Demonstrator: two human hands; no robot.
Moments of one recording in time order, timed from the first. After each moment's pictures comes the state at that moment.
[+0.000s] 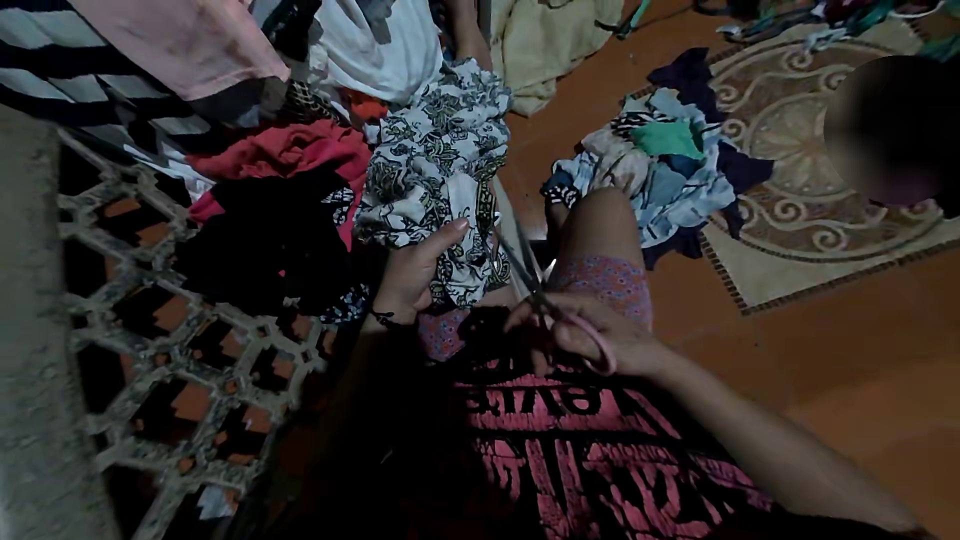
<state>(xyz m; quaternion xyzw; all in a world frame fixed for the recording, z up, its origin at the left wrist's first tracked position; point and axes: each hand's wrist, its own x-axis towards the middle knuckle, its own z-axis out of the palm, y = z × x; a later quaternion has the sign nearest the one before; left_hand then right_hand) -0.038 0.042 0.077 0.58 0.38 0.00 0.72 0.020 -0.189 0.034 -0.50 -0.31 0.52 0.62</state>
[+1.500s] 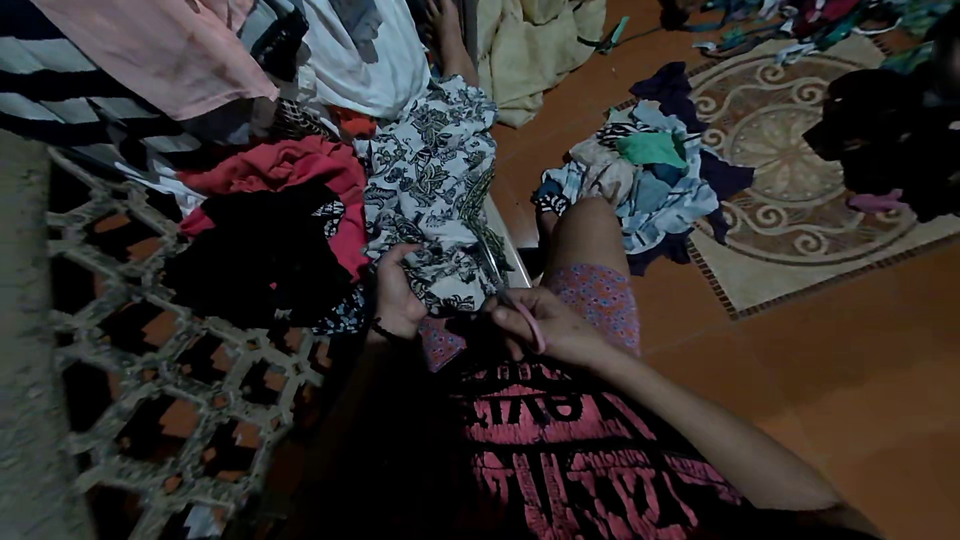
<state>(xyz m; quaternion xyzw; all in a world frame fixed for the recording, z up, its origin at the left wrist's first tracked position) -0.030 0.039 0.038 0.33 0.43 0.11 0.83 0.016 -0.164 0.024 -0.55 -0.19 0.51 0.63</state>
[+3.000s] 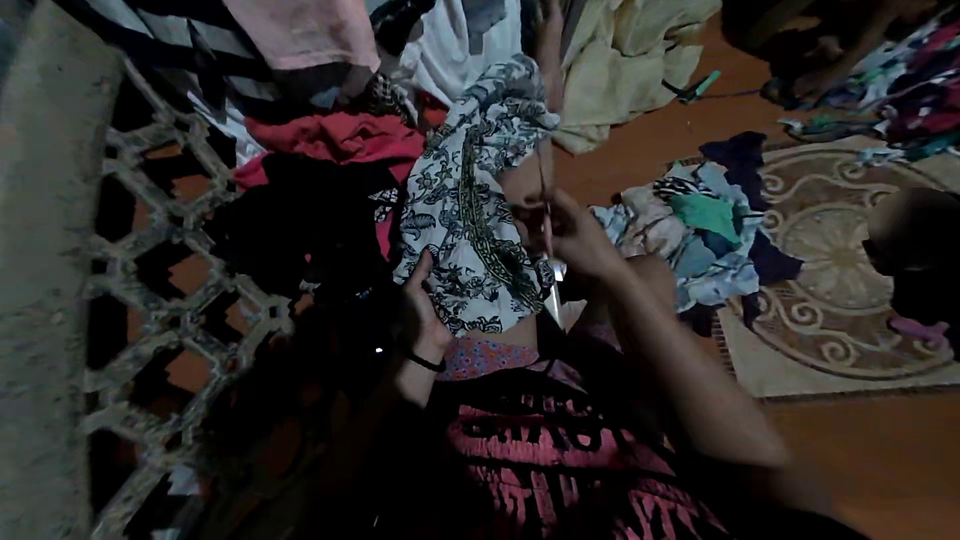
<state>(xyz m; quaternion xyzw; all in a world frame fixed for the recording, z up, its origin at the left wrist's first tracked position) -0.046 0.055 0.017 0.24 0.48 0.25 0.81 0.146 -0.072 -0.023 -0.74 -0.32 0.33 0.49</state>
